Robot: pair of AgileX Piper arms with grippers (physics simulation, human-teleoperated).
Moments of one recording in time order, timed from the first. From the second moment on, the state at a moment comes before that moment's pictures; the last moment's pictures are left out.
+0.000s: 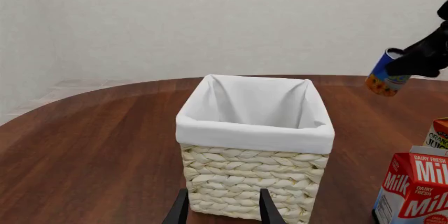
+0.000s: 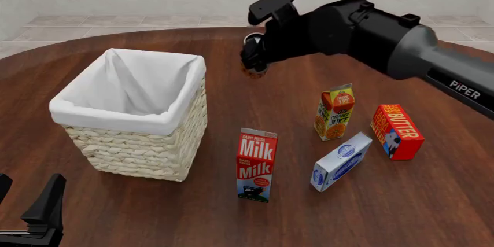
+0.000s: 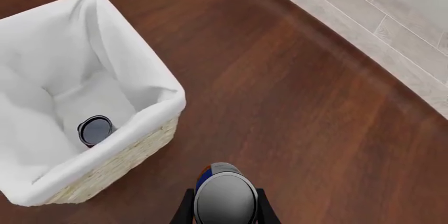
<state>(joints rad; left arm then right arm) 0.00 0.01 0.00 0.00 0.00 0.56 1.76 -1.64 0.54 -0.24</state>
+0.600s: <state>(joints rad) 0.00 0.01 0.00 0.00 0.00 0.60 1.72 -1.75 0.61 -0.27</state>
